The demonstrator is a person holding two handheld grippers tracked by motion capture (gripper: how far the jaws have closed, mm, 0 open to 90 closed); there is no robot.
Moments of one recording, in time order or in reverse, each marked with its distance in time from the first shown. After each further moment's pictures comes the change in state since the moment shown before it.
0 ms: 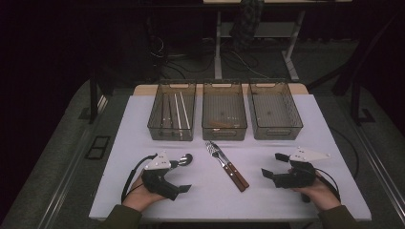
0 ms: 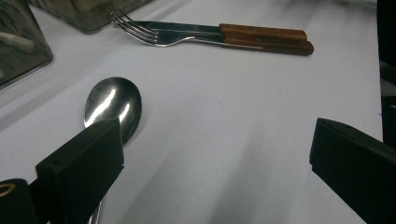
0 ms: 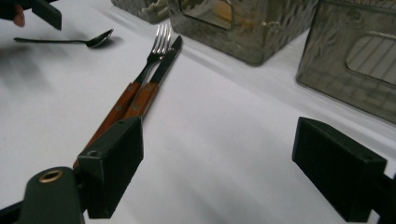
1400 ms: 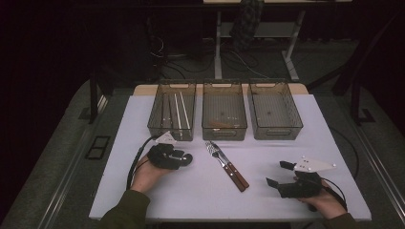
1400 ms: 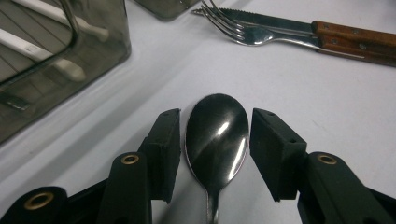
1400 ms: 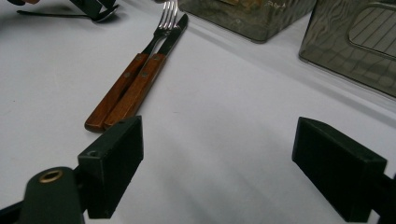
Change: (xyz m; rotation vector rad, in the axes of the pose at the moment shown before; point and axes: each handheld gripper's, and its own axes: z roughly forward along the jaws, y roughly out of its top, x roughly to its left) left arm 0.056 0.025 0.030 0.157 0.060 -0.075; right arm 0.007 -0.017 -0.014 0.030 -0.010 -0.038
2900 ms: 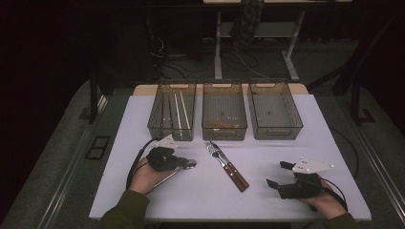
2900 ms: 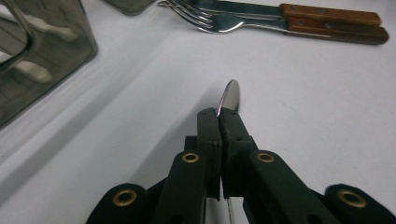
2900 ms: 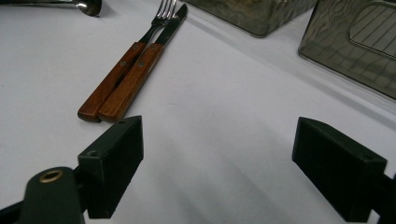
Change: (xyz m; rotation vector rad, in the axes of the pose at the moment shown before) left arm -0.011 0.001 -0.010 0.026 -0.053 0.074; right arm 0.002 -0.001 0.001 0.026 -0.016 -0.043
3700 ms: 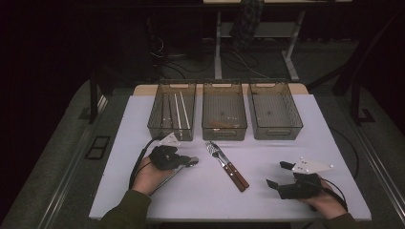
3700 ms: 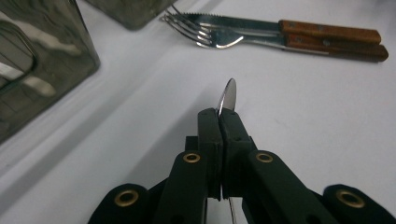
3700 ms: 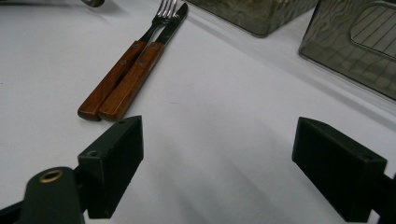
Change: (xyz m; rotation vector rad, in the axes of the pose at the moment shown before) left arm -0.008 0.014 -0.002 -0.017 0.042 -0.022; right arm 0.001 0.000 0.000 0.002 -0.003 -0.009
